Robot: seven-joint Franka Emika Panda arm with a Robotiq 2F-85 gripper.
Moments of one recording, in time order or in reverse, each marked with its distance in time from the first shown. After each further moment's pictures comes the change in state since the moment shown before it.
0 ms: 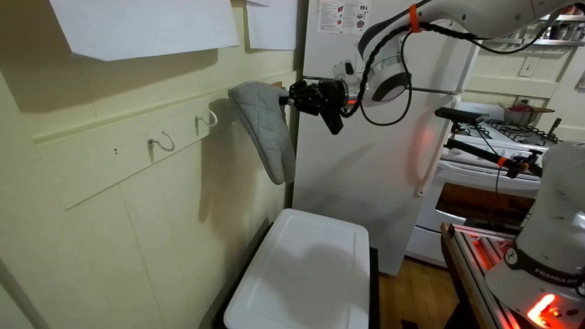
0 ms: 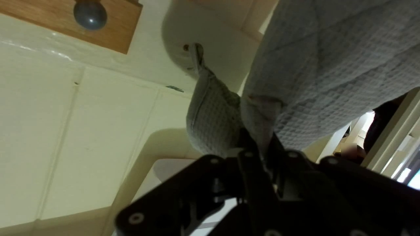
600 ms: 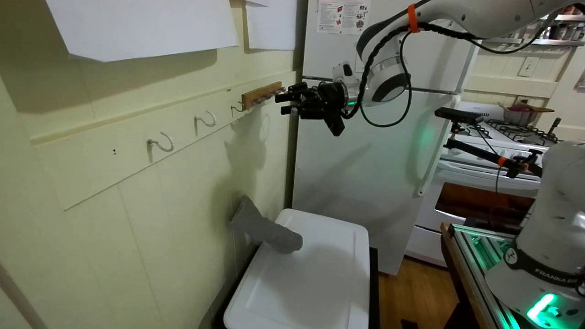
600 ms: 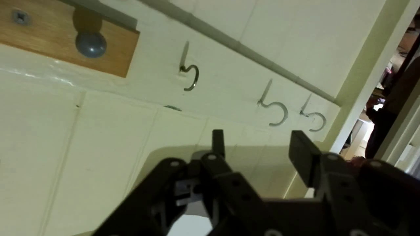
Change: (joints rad) arm 0.002 0.004 0.007 0.002 -0.029 0.057 0.040
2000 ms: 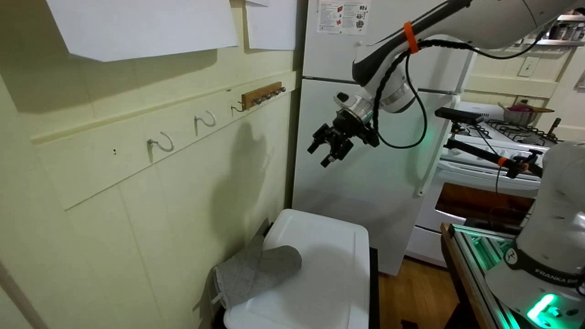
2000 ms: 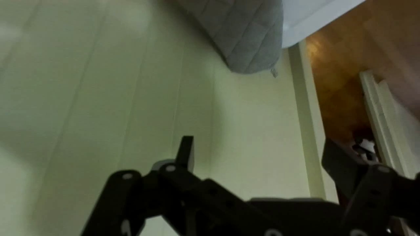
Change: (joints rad) arm -0.010 -0.004 0.010 -0.124 -0.782 0.362 0.788
